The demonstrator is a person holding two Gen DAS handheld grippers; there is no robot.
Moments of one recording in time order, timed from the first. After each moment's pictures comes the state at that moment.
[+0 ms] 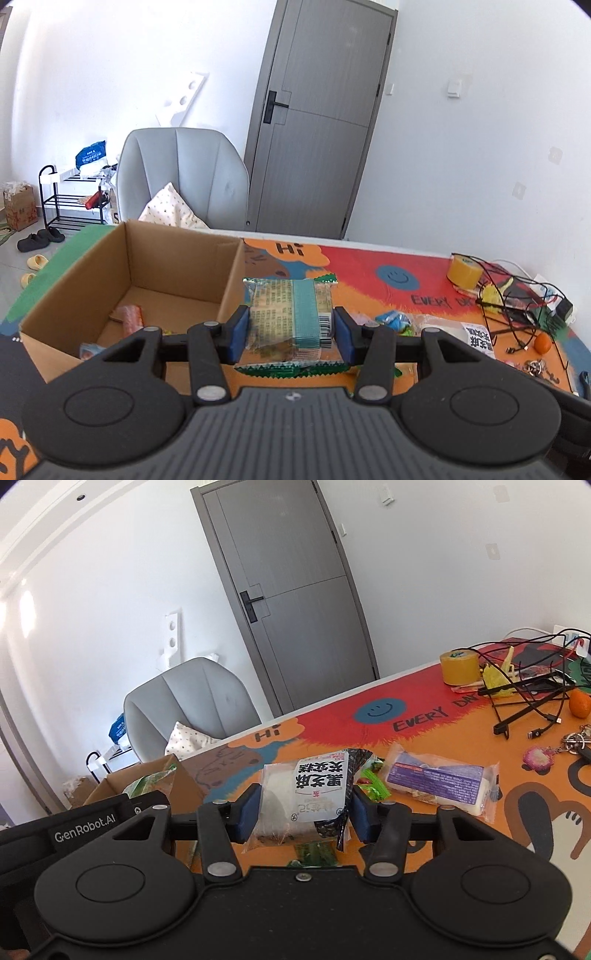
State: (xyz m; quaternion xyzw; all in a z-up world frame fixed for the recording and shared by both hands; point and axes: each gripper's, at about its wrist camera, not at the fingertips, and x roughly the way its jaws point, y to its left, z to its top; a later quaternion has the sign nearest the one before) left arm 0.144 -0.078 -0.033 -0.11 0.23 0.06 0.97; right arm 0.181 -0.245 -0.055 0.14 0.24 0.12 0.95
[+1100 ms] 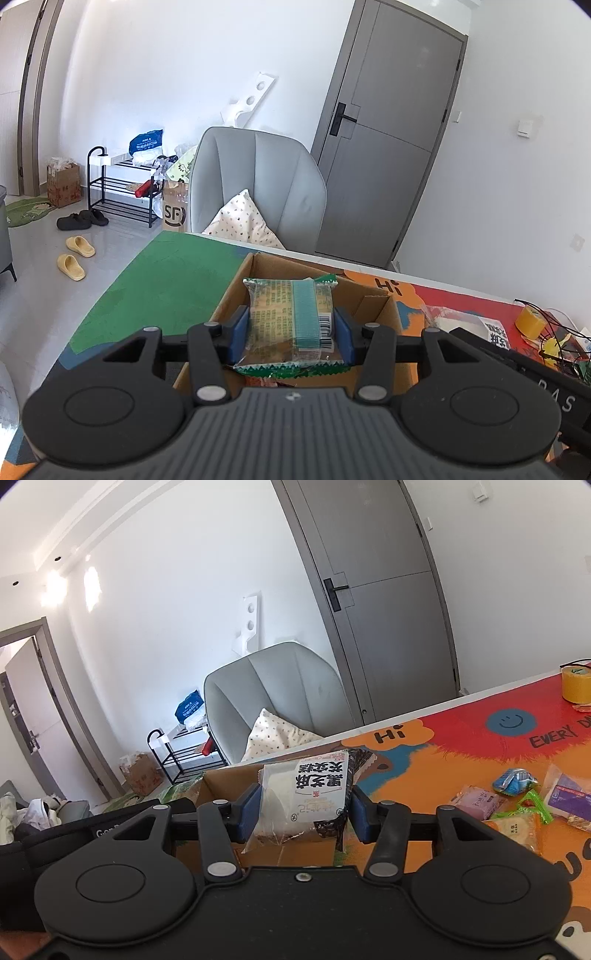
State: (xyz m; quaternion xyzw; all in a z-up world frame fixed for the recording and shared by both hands) left arm 0.162 0.053 -0.033 -0.16 0.22 0.13 0.95; right arm 0.214 -0.126 -0.040 0.12 0.24 0.23 0.93
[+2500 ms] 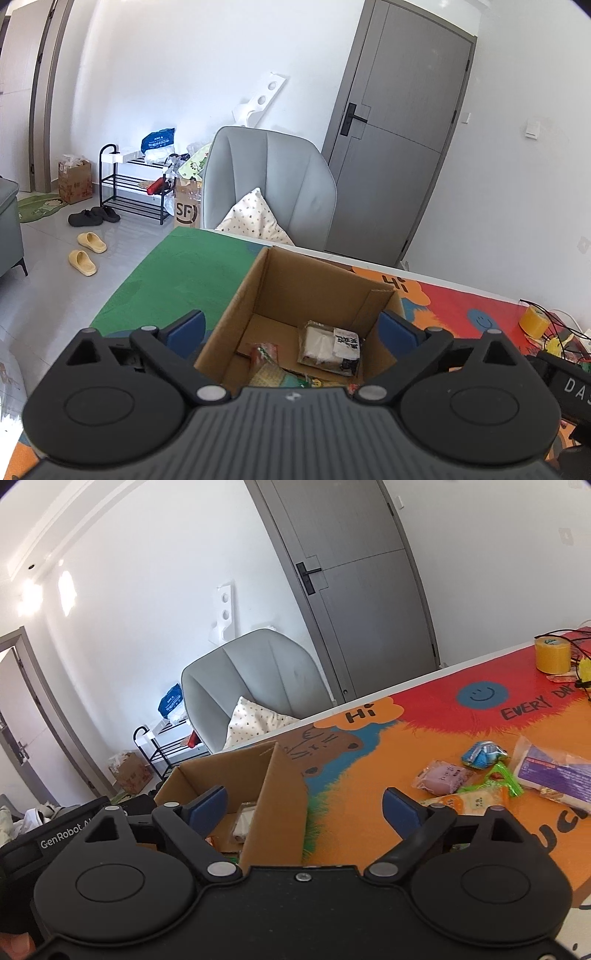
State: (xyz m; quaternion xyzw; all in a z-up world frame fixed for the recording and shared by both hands) left arm 0.144 0.045 -0.025 -0.16 0.23 0.15 0.95; right arm 0.206 -0.160 -0.038 0.15 0.28 0.20 0.93
